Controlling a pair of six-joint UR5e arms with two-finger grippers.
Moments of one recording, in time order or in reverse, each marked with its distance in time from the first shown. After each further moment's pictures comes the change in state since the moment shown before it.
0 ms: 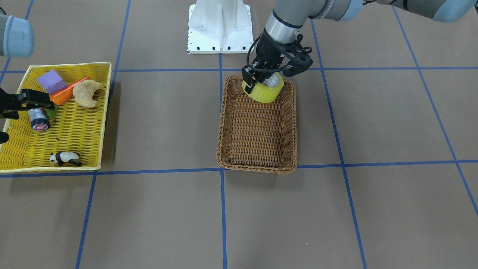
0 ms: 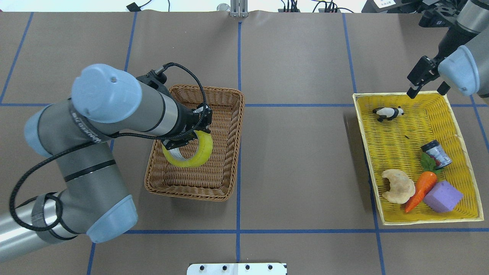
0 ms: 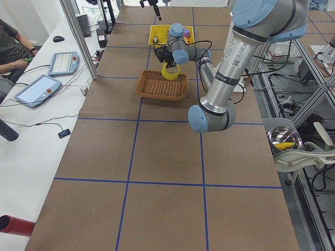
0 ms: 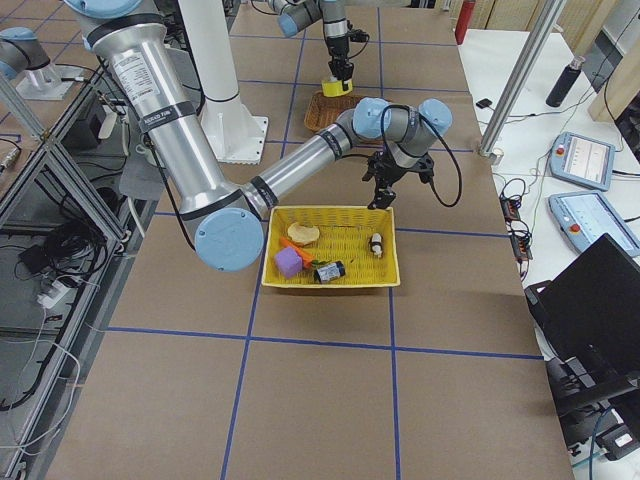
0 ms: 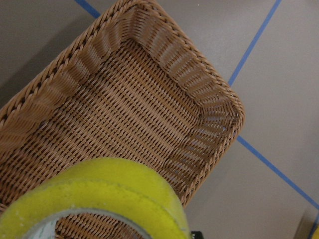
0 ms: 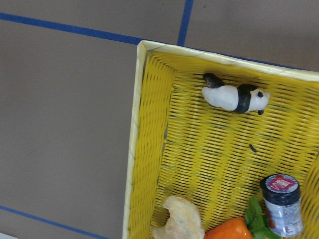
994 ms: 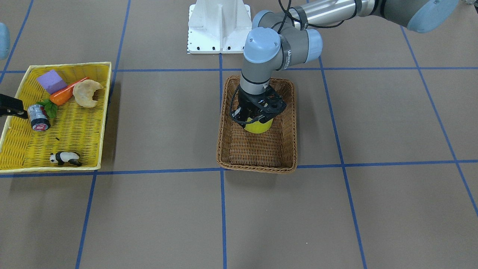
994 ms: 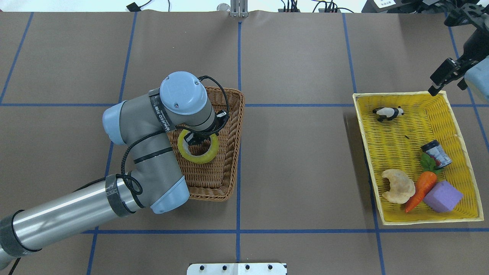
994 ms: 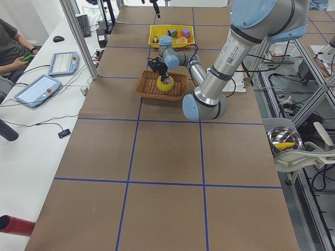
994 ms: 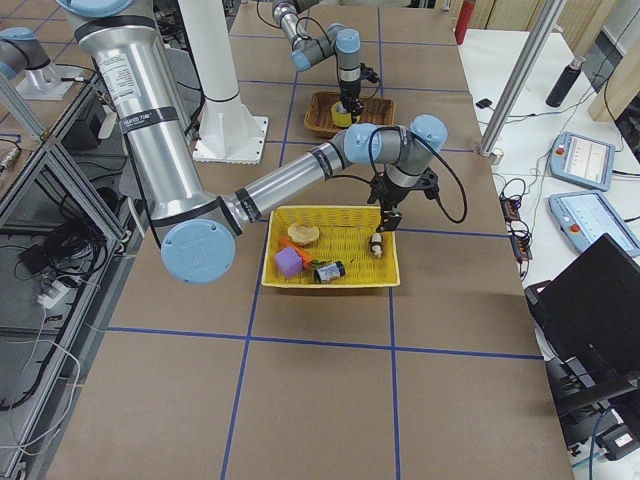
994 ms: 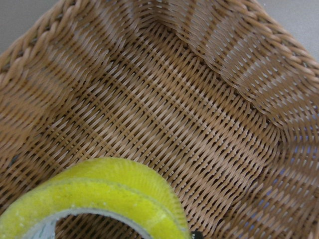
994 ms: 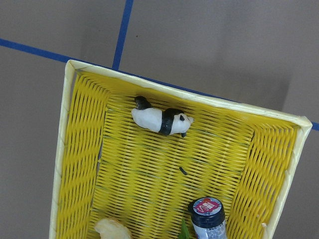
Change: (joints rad) left arm 0.014 -0.149 0.345 0.026 0.011 0.071; right arm 0.047 -0.105 0.006 0.202 -0.050 0.015
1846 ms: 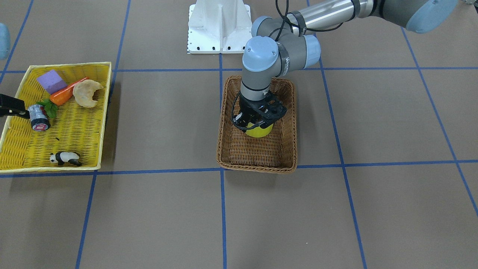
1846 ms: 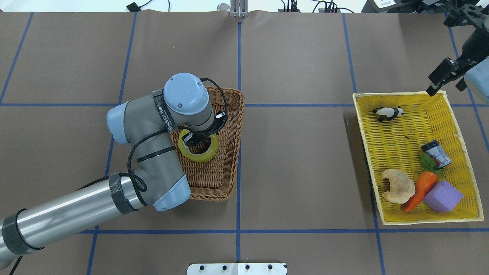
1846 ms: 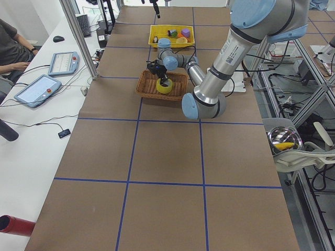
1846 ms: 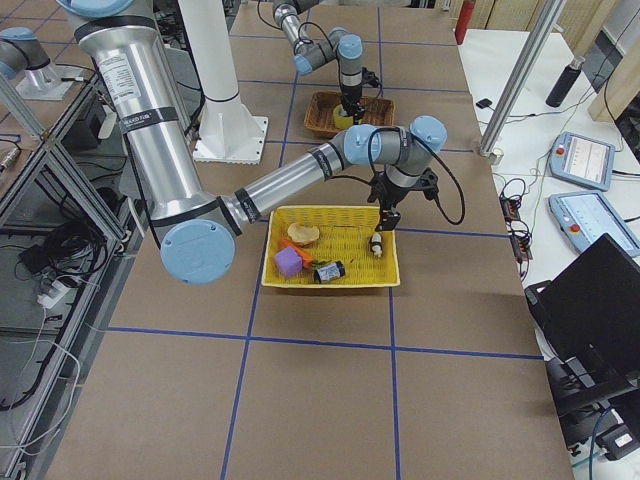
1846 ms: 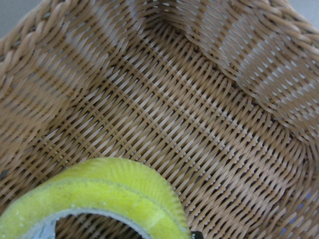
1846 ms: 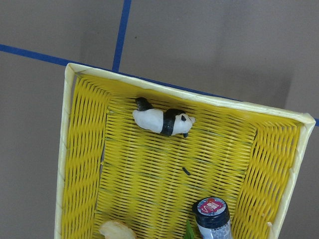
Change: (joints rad) left arm 0.000 -0.003 0.032 0.006 -0.001 0.022; right arm -0.001 -0.003 -0.001 0.006 0.020 0.019
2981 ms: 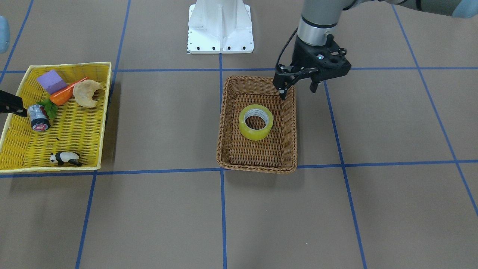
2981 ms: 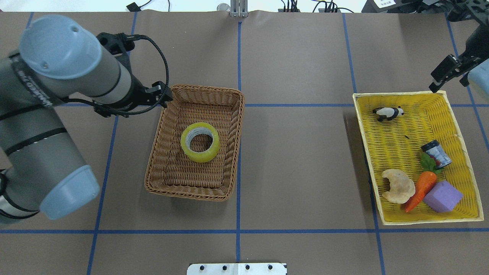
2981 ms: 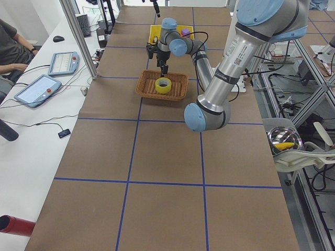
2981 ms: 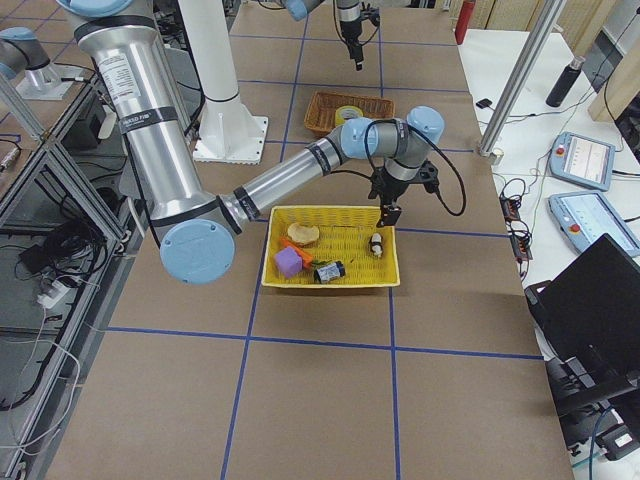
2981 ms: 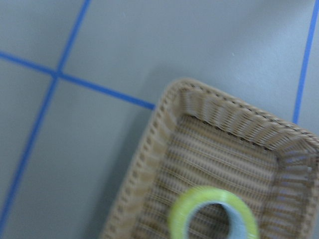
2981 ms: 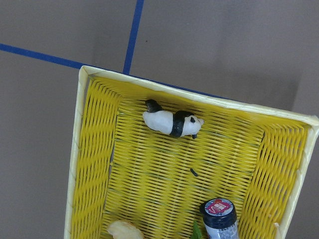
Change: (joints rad) left arm -0.205 0.245 -0.554 0.340 -0.012 0.580; right arm 0.009 0.001 0.048 0.002 -0.059 0.025
